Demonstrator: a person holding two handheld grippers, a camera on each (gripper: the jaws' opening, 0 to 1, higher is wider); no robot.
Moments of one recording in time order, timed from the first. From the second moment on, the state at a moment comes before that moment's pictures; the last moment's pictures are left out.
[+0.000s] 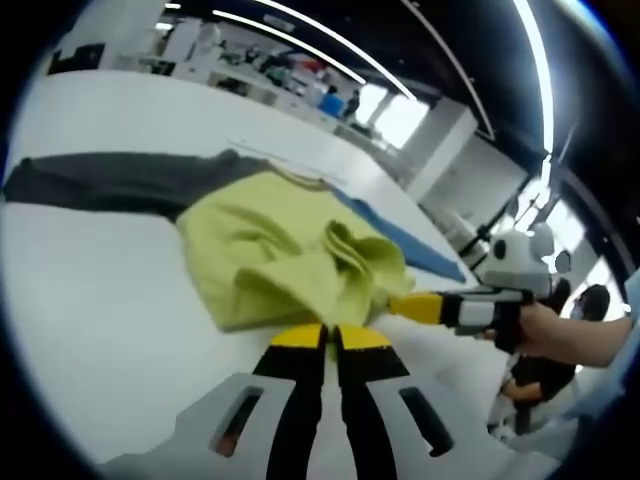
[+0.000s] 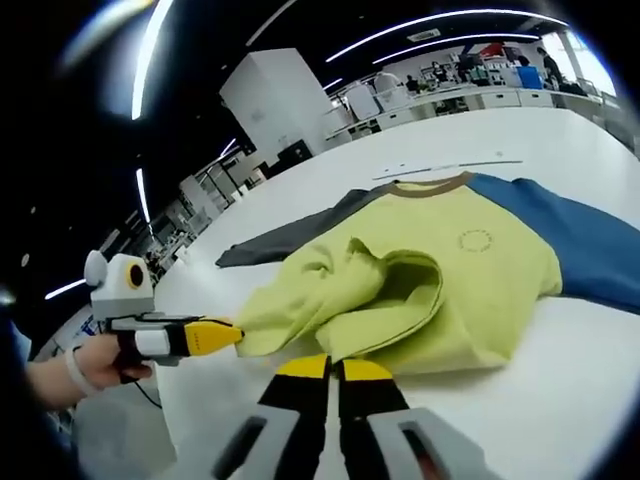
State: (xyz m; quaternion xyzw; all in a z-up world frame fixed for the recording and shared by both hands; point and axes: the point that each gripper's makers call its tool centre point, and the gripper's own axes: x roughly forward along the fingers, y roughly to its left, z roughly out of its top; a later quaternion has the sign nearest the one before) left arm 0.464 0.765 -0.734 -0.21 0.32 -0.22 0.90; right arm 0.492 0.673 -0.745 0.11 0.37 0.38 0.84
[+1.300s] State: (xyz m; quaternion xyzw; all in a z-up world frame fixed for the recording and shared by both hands) left arm 0.377 0.833 -0.737 -0.16 0.41 -0.22 0.87; right arm 0.395 0.549 -0.732 -0.09 0.40 0.40 0.82
